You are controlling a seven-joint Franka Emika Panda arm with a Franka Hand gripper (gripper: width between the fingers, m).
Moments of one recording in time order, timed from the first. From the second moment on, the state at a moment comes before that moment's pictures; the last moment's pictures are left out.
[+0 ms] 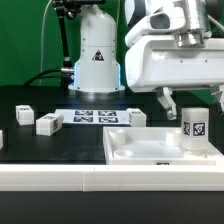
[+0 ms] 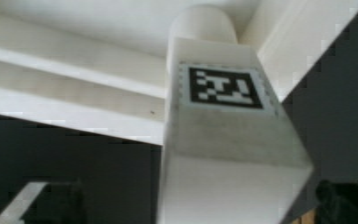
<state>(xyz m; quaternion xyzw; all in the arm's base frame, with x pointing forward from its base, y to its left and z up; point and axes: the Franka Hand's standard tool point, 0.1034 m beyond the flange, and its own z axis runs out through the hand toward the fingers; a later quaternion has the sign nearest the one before) 0.605 0.119 0.095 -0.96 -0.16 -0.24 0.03</state>
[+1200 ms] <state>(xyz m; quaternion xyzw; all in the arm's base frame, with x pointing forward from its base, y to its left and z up) 0.601 0.118 0.093 -0.99 -0.17 -0.02 0.04</state>
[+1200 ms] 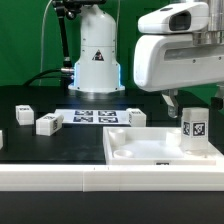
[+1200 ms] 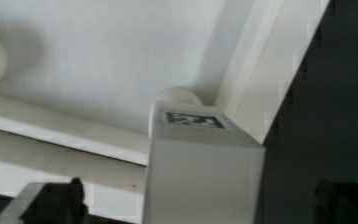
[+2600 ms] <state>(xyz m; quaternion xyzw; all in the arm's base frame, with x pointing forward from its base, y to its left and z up) 0.607 0.119 0.086 -1.00 -0.02 -0.03 0.04</state>
